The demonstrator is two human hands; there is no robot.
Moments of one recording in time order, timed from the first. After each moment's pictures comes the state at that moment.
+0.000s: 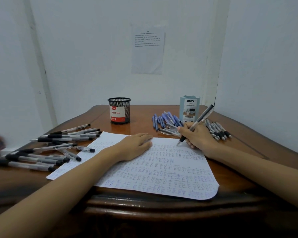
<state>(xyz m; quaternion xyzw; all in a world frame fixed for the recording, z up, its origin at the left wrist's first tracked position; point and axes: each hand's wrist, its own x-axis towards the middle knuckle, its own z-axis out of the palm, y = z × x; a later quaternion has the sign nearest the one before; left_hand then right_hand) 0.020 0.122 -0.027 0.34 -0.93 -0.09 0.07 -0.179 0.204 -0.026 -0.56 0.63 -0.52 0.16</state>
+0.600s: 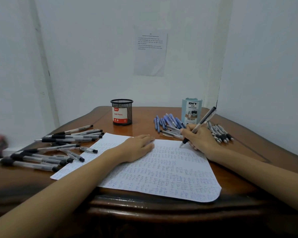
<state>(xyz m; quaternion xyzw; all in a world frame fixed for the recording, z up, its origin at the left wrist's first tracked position) 0.020 0.122 -0.027 0.34 -0.93 -0.08 0.06 -0.181 0.201 -0.028 -0.57 0.62 -0.53 0.12</state>
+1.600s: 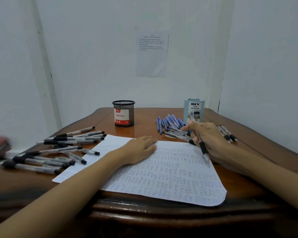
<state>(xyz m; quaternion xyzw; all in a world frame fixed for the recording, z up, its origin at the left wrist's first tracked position) 0.019 0.117 -0.030 0.33 -0.94 -0.08 0.07 -0.174 0.216 -0.010 -0.49 0.58 -0.59 0.27</state>
